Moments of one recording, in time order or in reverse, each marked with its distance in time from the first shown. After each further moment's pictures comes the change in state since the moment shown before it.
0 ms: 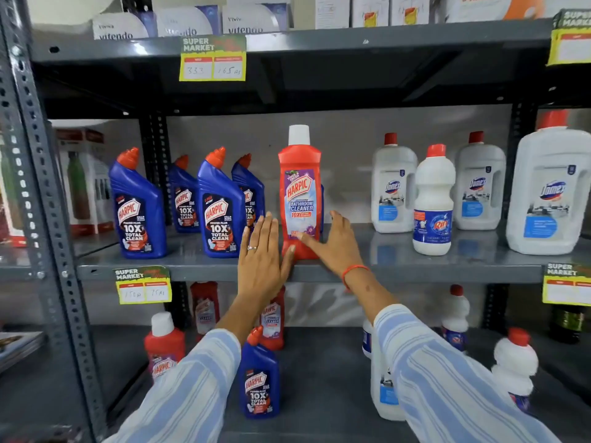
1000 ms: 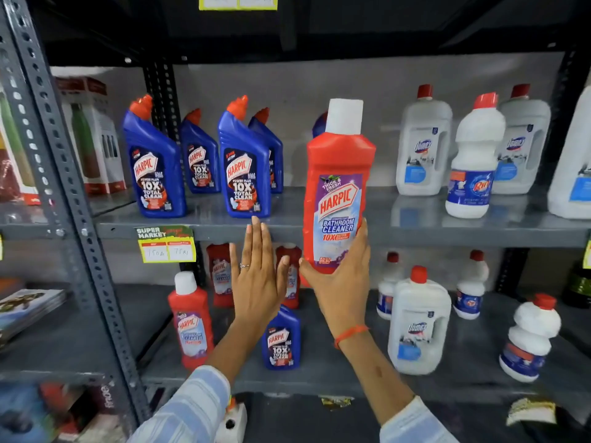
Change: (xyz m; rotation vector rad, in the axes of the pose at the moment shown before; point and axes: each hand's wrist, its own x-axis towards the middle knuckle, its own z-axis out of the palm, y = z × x) left_hand -0.097 -0.036 -0.005 -0.021 0.063 -0.126; right_hand -0.125 -0.024 0.056 0.261 0.257 0.075
